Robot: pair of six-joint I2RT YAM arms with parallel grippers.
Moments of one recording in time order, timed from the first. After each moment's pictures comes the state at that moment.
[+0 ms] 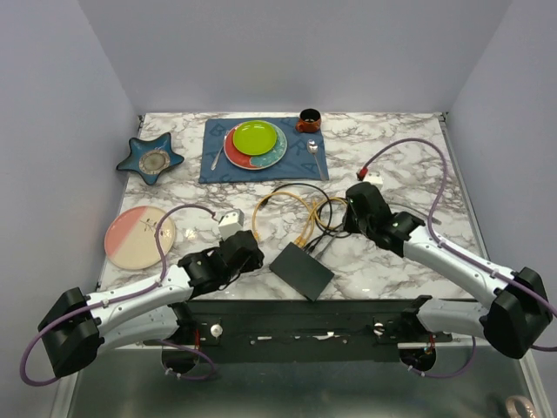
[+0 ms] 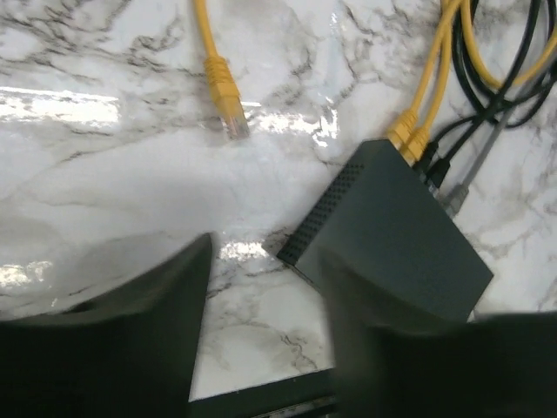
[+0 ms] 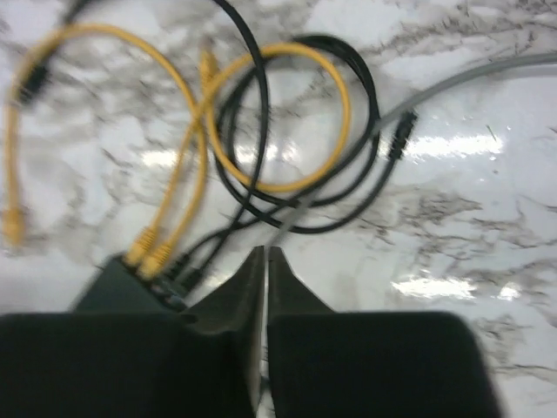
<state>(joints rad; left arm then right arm) -0.95 0.95 0.46 -0.30 -0.41 -0.99 0.67 1.19 0.83 -0.41 0.36 0.59</state>
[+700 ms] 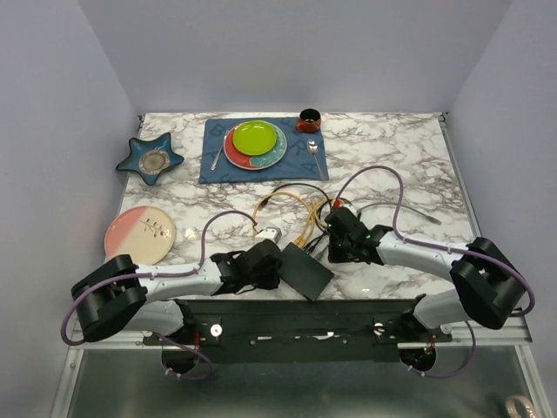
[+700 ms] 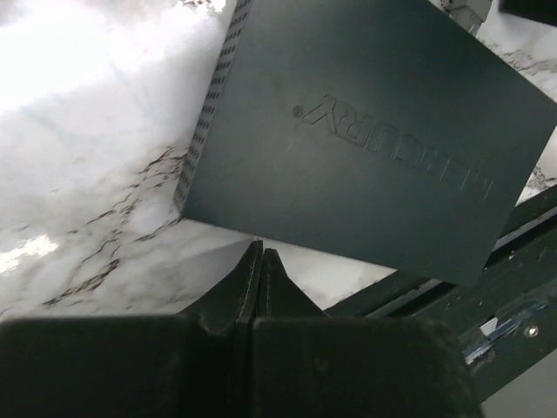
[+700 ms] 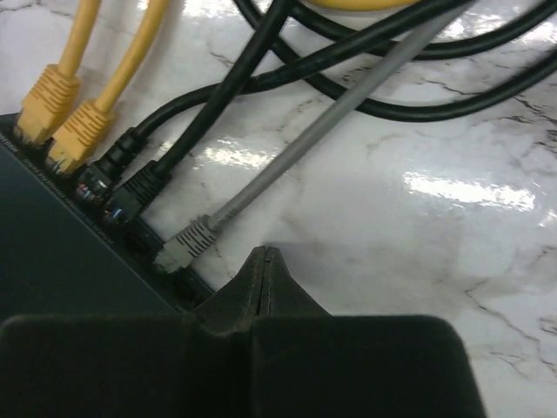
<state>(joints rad) -1.07 1.25 0.48 -0.13 -0.12 -0.84 0.77 1.40 0.65 -0.31 0.13 0.64</state>
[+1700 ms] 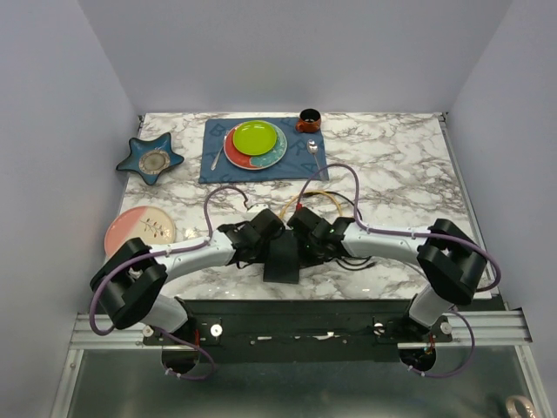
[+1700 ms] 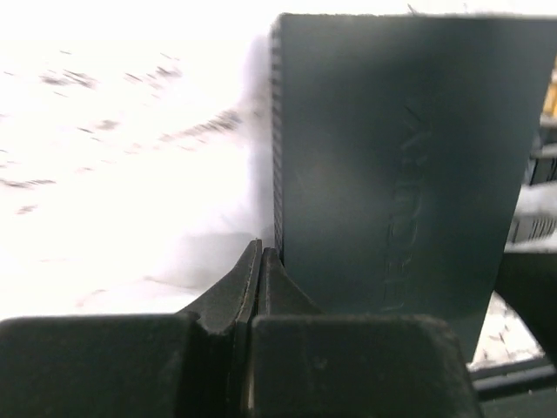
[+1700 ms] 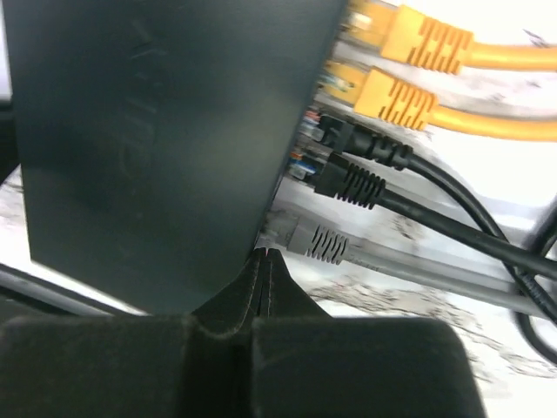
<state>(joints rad) -0.88 1.43 0.73 -0.40 -0.21 -0.79 0.97 1.63 0.93 -0.43 0.05 0.70</state>
